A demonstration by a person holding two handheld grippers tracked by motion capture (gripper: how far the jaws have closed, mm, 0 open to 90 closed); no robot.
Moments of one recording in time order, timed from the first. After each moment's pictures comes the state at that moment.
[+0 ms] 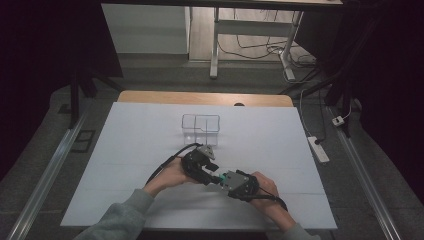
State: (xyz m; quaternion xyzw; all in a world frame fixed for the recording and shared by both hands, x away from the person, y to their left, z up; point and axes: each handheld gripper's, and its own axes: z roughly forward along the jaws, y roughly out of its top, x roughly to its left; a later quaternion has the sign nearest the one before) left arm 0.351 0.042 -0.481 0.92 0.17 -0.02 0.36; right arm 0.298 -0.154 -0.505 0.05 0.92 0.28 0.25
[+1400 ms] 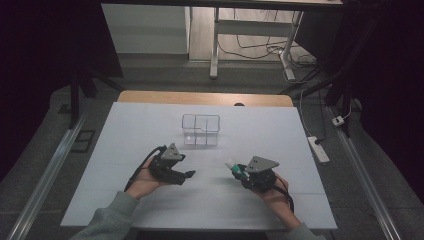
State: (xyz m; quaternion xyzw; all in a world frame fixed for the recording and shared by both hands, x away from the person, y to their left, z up) left arm 0.316 0.125 -0.489 0.87 0.29 0.12 0.38; right arm 0.321 -0.204 -0.499 0.20 0.87 0.40 0.20
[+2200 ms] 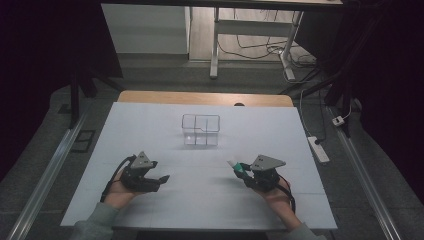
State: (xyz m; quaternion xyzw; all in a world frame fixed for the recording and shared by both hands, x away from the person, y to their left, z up) left arm 0.282 0.190 -0.507 0.84 0.37 0.14 0.36; right arm 0.323 -0.212 -0.497 0.22 0.86 0.43 0.18
